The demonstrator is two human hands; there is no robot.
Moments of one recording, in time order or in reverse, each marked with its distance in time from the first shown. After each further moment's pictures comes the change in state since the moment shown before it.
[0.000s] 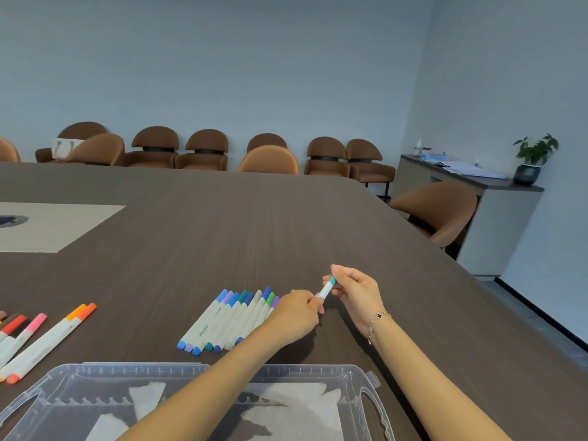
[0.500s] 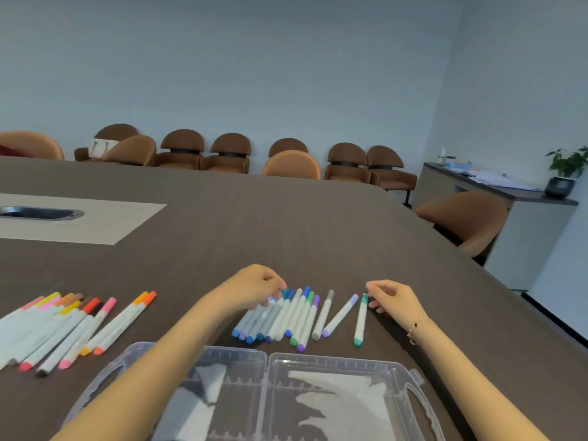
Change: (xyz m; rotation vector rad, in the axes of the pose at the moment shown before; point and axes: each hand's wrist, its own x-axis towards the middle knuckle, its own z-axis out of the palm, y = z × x) left_hand -0.038 -0.066 -0.136 0.050 -0.017 0.020; right_hand -0.005 -0.004 -0.012 -0.617 -0.067 0.011
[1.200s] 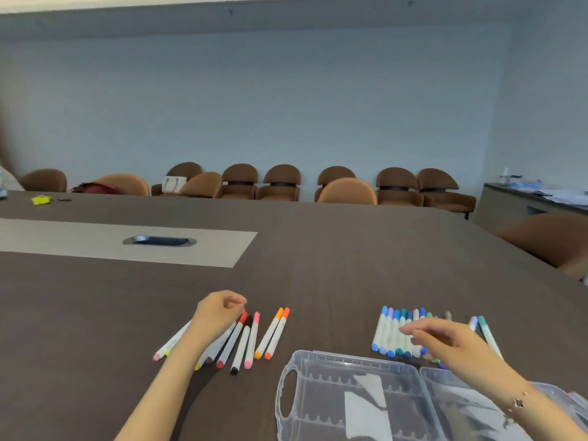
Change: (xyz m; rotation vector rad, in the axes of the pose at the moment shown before) left_hand -0.106 -0.215 -0.160 -0.120 0.444 -0.103; right_hand -0.158 -0.145 0.120 -0.124 -0.224 -0.171
